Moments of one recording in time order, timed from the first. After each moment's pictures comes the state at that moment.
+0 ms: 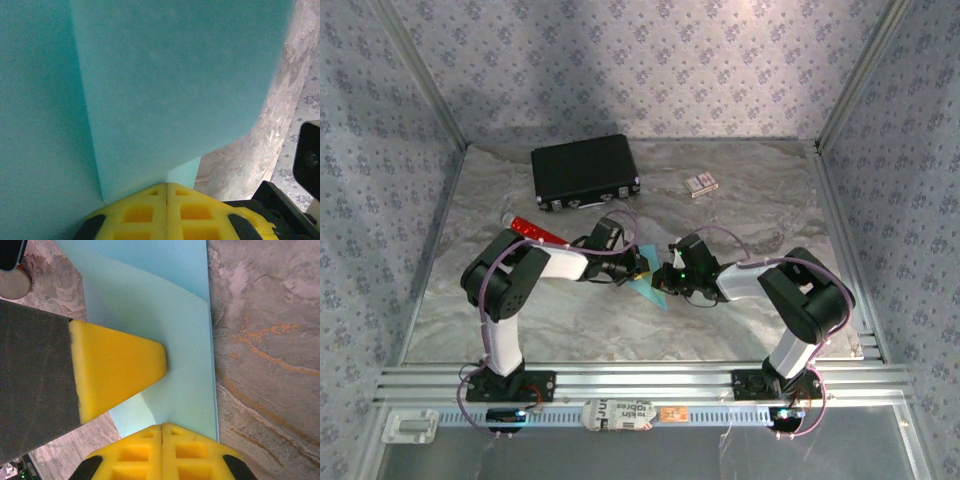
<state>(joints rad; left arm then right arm) -0.65 1.89 0.86 0.20 0.54 -1.06 0.65 1.68 0.61 0.25 -0.40 0.85</state>
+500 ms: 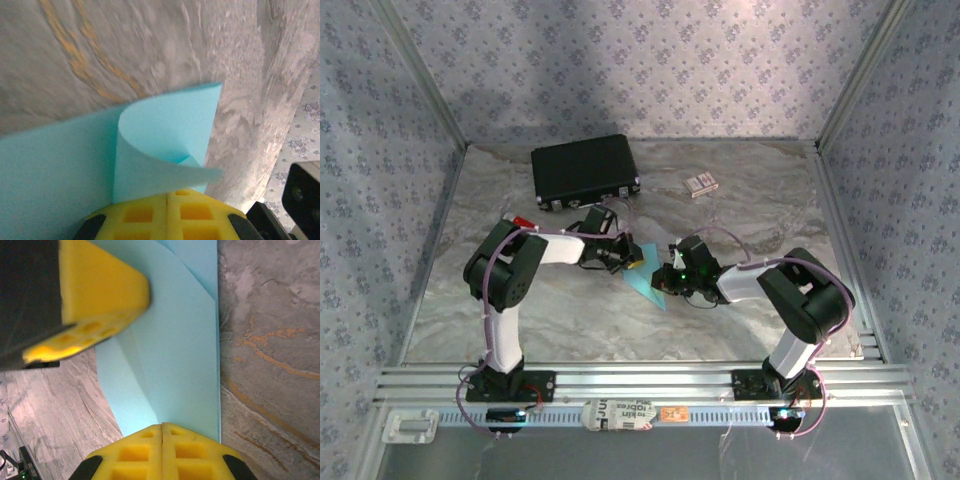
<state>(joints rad) -0.54 1.96 1.00 0.04 0.61 -0.95 0.65 1.68 0.59 0.30 -0.40 0.85</state>
